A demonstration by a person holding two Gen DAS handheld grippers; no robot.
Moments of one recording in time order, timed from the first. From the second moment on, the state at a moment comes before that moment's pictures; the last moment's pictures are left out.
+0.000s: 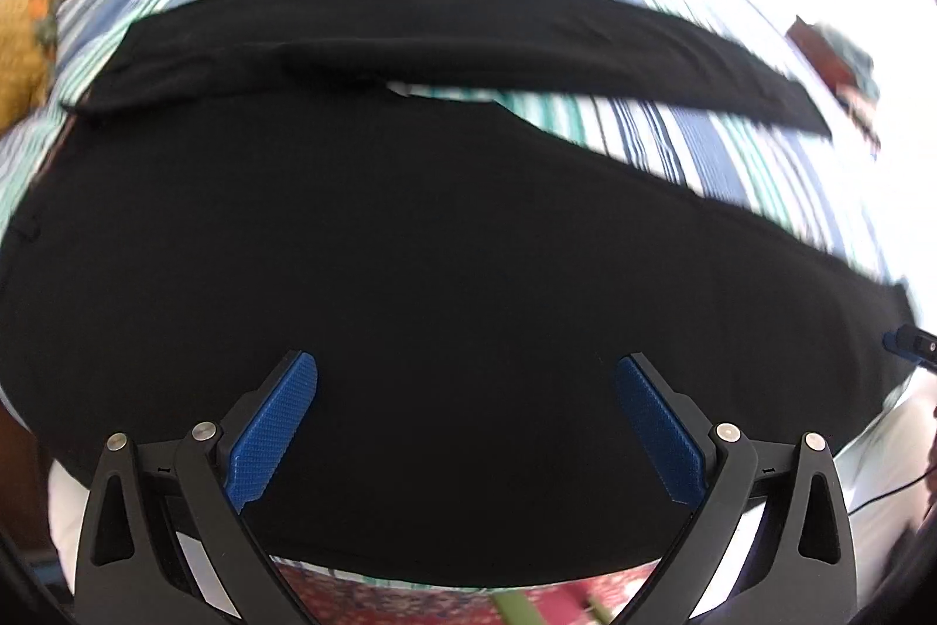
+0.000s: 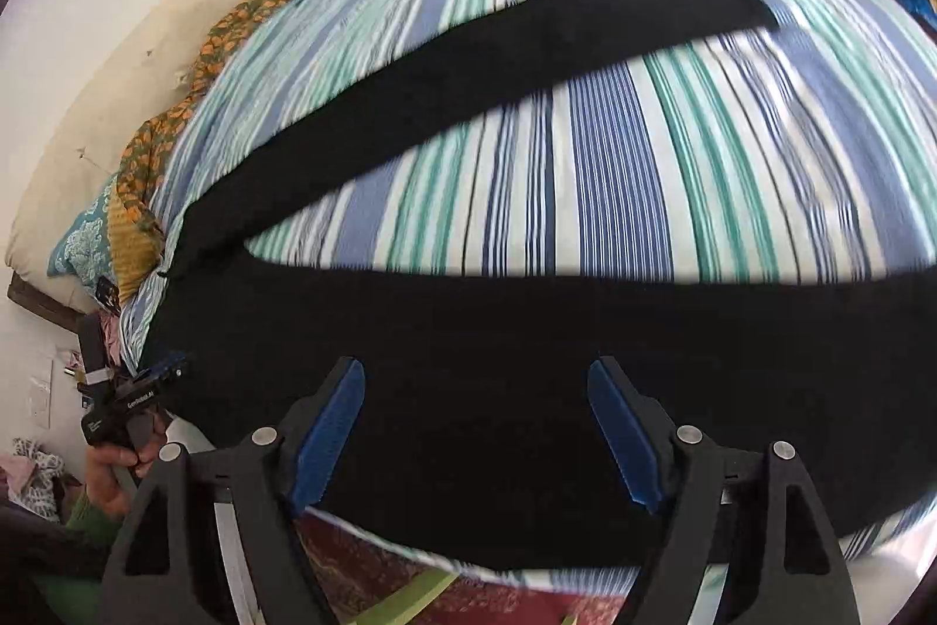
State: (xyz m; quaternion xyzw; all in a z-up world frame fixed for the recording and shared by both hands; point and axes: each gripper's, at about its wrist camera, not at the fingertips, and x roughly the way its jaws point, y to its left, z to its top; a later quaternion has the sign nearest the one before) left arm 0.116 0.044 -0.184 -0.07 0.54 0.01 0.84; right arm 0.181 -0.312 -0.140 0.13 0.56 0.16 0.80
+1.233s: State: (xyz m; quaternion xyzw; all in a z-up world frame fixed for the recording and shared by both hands) left arm 0.185 0.259 -0.223 -0.17 0.41 0.25 0.86; right arm 0.526 -0.405 -0.202 -0.04 0.56 -0.03 0.83
